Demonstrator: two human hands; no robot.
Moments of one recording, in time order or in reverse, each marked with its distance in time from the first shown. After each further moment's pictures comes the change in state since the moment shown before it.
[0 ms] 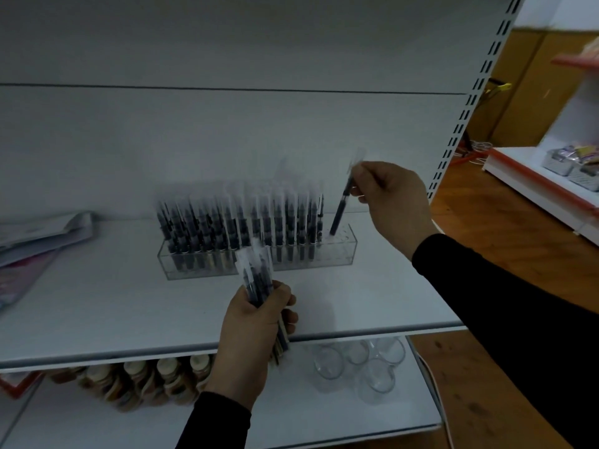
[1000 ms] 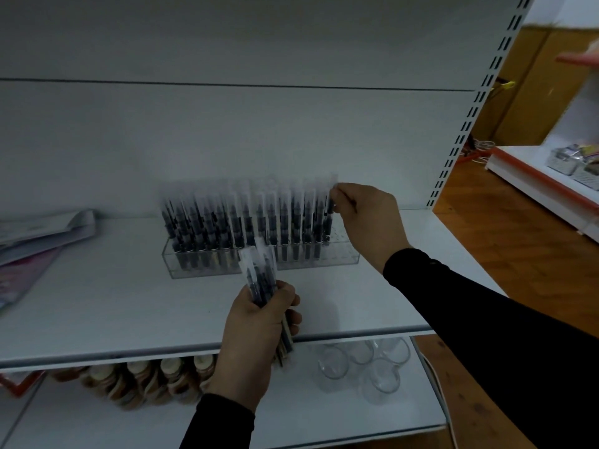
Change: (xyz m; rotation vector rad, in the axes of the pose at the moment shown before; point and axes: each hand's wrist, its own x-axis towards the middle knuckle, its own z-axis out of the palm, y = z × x) left_hand 0.002 0.000 -0.005 0.012 -0.016 0.002; right_hand -0.009 0.020 0.041 -0.245 -0.017 -0.307
